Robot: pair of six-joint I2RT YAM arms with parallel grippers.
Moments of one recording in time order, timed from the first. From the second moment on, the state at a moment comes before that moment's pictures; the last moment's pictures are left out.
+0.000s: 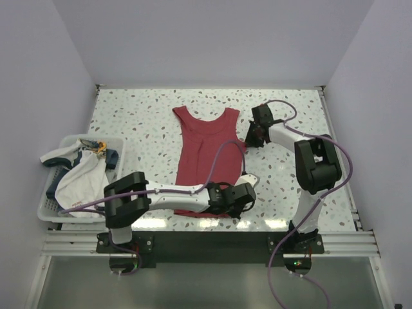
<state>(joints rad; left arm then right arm) -1.32 1.85 1.22 -0.39 -0.22 -0.67 0.29 1.93 1.26 -0.35 0.02 0.58</state>
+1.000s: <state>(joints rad) -1.18 1.39 0.75 -0.27 -0.19 -0.82 0.54 2.13 1.70 -0.52 0.09 0.58</state>
